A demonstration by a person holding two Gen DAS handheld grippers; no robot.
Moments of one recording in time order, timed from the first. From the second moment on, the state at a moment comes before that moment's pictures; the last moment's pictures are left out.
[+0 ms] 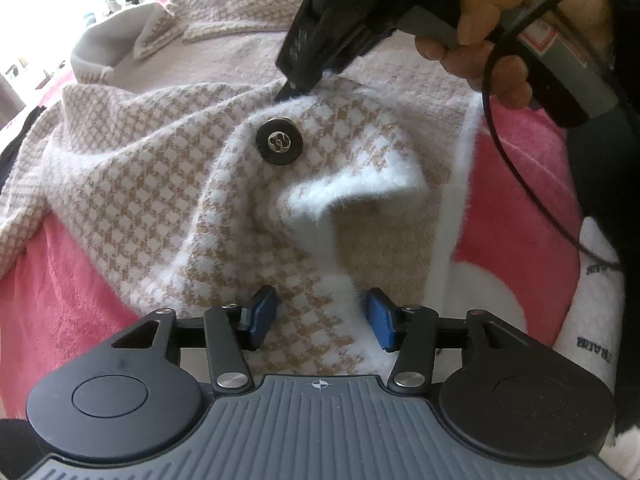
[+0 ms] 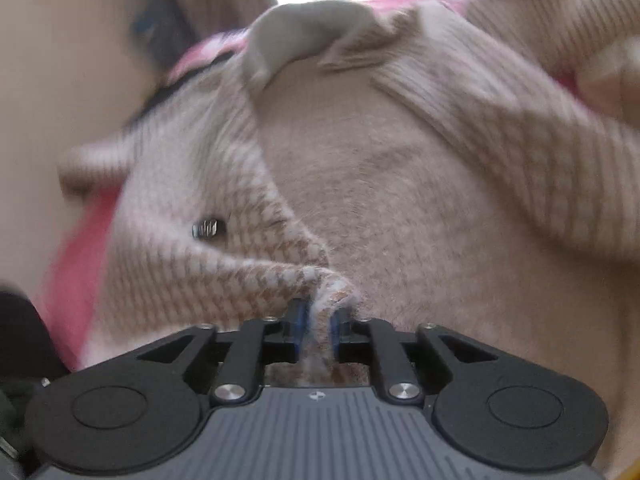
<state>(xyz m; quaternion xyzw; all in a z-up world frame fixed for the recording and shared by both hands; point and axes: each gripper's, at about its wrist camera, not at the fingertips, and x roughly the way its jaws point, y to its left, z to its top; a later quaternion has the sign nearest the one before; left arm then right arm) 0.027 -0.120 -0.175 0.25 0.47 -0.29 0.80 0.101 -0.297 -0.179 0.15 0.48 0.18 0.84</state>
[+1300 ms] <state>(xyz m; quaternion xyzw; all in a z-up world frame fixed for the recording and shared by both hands) -0.019 -0.092 -0.164 0.33 0.44 -0.35 0.76 0.069 -0.271 -0.162 -0.03 0.42 0.13 0.90</state>
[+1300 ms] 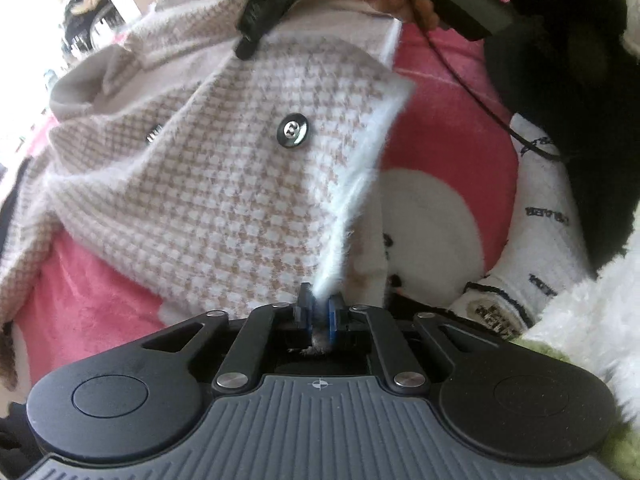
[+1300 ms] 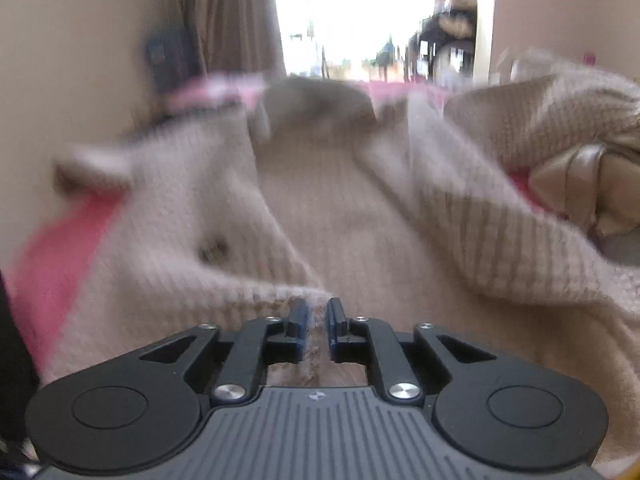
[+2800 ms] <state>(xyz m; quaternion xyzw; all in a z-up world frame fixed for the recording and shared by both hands) 0.195 -0.013 -0.169 -0.07 0.45 -0.24 0.86 0.438 -0.114 -0.086 -0.20 0.32 0.07 0.92</state>
